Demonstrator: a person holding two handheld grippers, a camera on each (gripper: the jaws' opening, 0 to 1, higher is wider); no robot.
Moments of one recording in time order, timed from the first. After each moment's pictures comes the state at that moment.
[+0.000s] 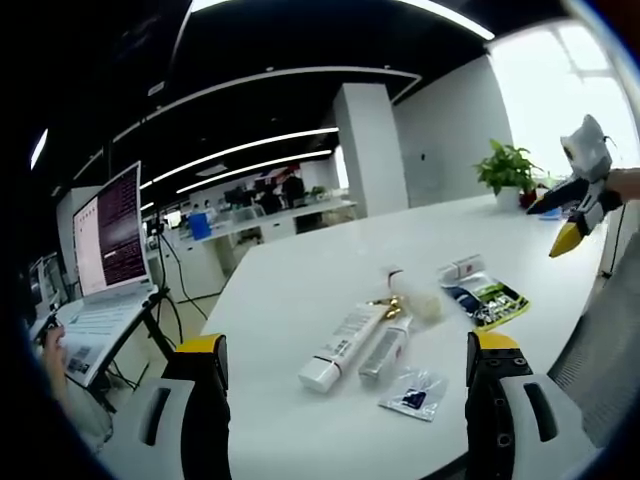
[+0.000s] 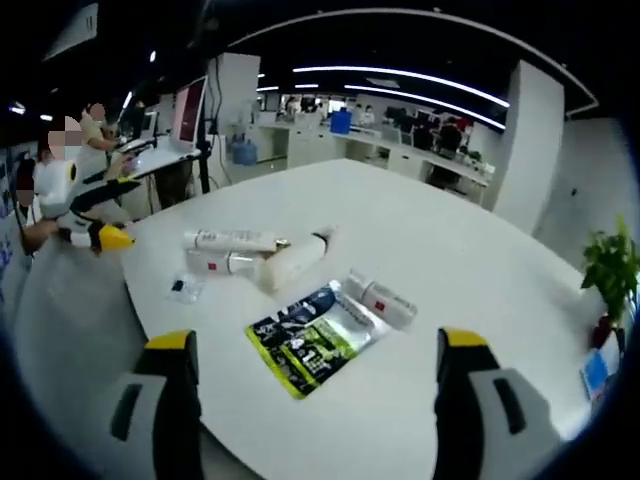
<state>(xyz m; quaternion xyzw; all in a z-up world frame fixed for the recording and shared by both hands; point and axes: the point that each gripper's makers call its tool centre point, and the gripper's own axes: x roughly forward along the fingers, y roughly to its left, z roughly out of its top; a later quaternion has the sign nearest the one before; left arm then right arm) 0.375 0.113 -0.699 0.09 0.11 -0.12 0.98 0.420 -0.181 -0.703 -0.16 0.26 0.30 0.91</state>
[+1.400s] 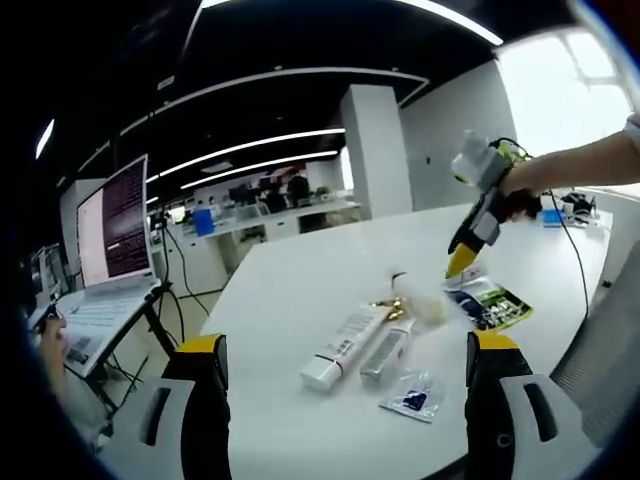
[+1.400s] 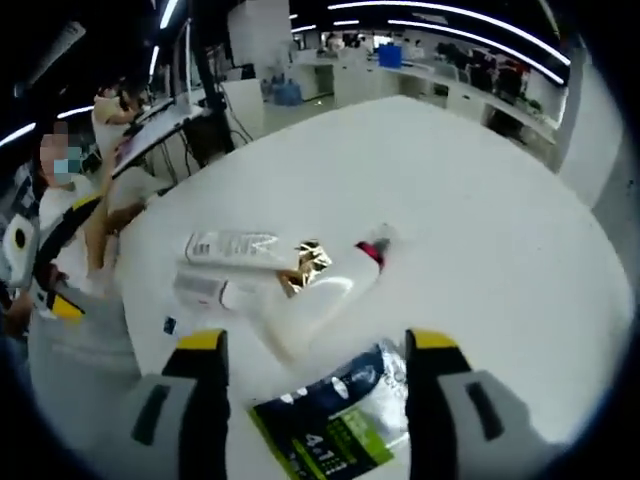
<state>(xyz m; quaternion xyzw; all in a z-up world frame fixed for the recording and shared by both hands) 0.375 0.117 -0.697 0.07 0.11 -0.11 0.99 0.525 -0.074 -0.759 -0.14 0.42 0.39 0.81</state>
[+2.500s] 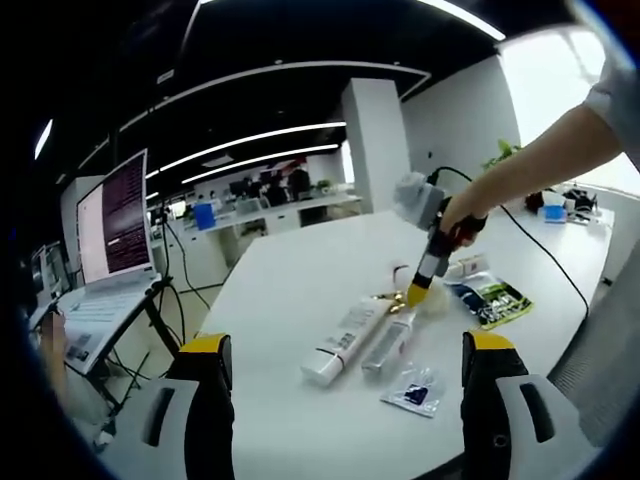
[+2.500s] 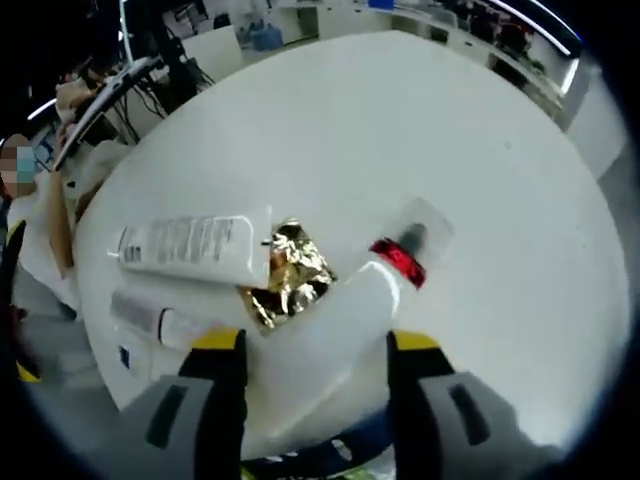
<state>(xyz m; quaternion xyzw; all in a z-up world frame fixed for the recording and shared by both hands) 0.375 0.120 -0.702 0.07 0.12 -0.10 0.98 0.554 -0.049 -0.831 -0.21 0.52 0.34 0.75</state>
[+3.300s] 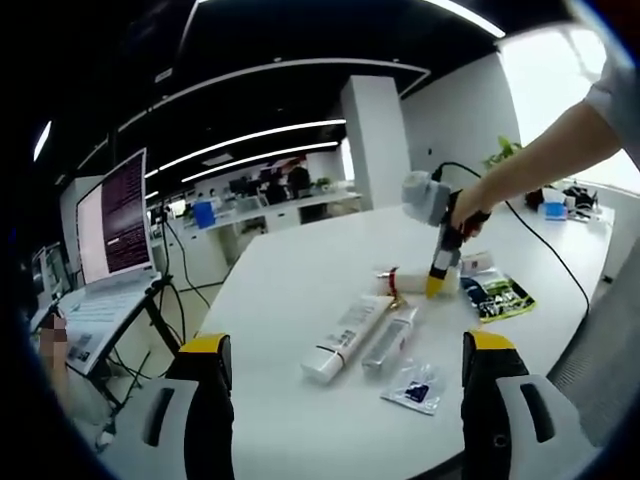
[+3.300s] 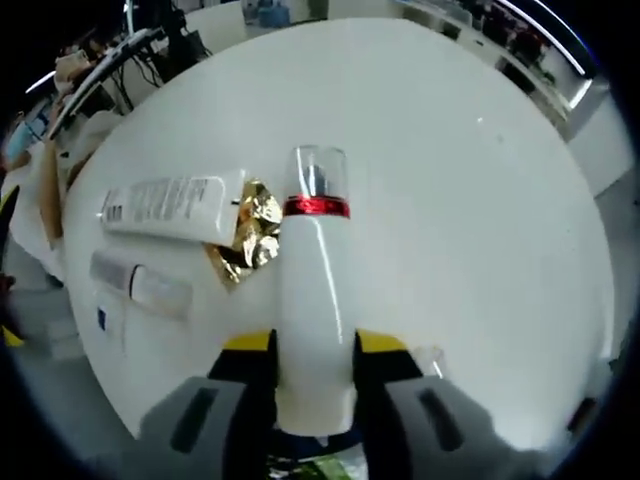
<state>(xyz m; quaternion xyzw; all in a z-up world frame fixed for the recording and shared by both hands) 0.375 0.120 -0.705 0.08 0.13 -0.10 0.98 0.563 -0.079 -0.836 -0.25 0.53 0.33 0.74</state>
